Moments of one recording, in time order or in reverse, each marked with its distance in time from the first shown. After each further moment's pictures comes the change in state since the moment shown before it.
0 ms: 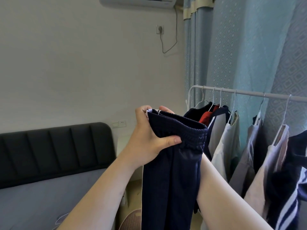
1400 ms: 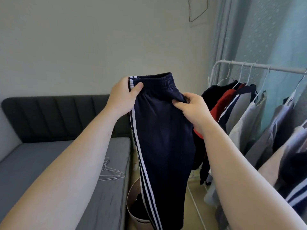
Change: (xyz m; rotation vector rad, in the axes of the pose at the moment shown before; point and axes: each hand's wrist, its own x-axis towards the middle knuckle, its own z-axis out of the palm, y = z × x) left_hand -0.005 -0.053 -0.098 0.472 0.361 -0.297; right_hand 0.010 -0.005 0.008 -0.662 -0.477 -0.020
